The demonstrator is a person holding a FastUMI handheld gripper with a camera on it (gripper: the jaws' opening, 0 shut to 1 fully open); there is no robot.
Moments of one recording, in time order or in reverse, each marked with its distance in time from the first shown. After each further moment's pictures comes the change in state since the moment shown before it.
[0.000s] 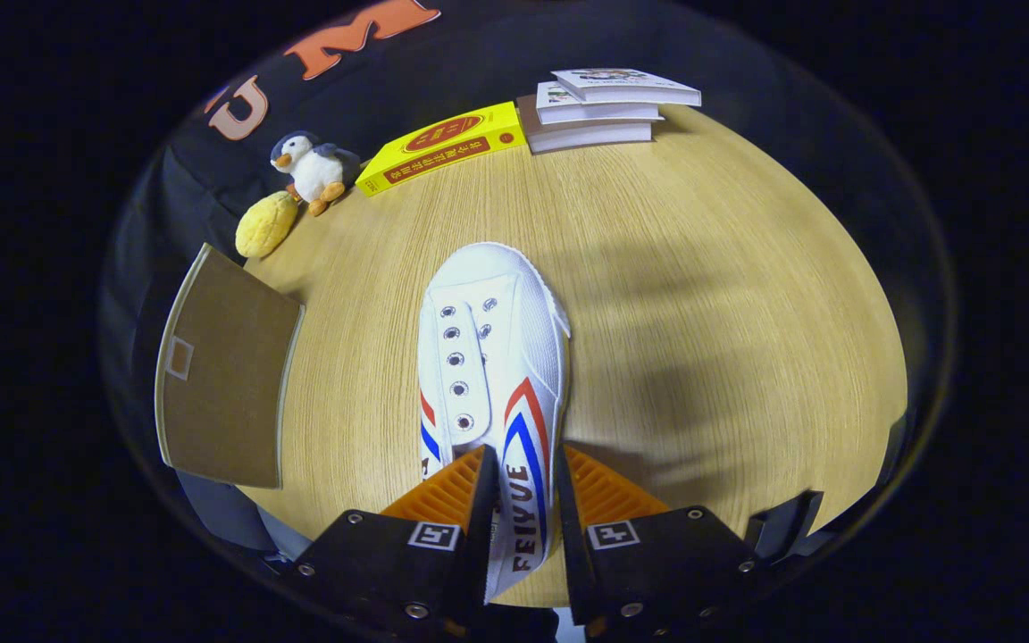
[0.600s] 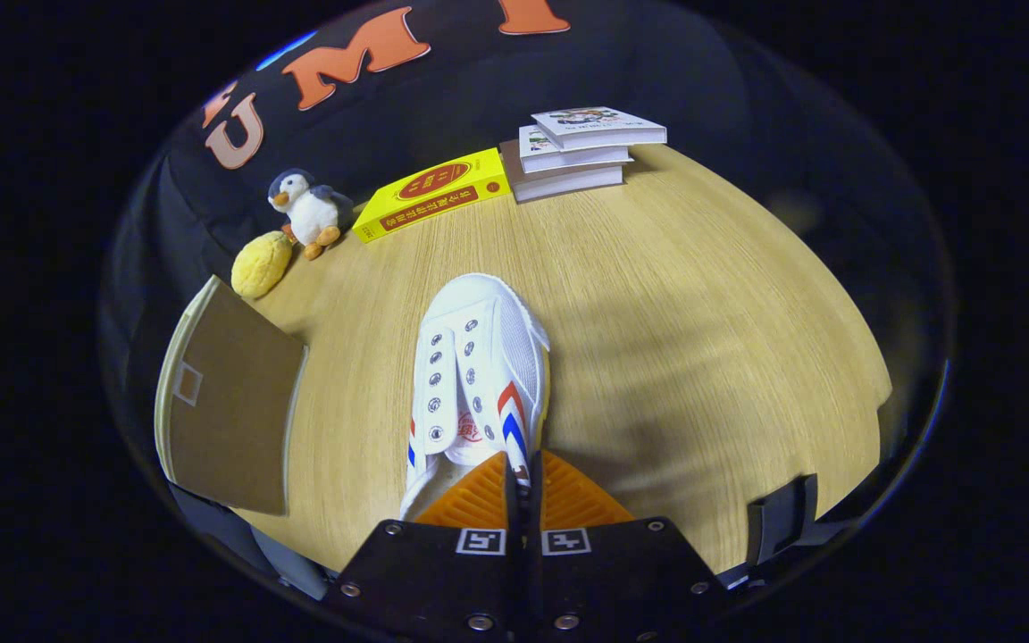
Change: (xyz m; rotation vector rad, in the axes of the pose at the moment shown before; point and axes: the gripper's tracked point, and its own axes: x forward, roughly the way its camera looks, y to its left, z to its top) arm -0.018 0.014 0.014 0.113 -0.146 -0.020
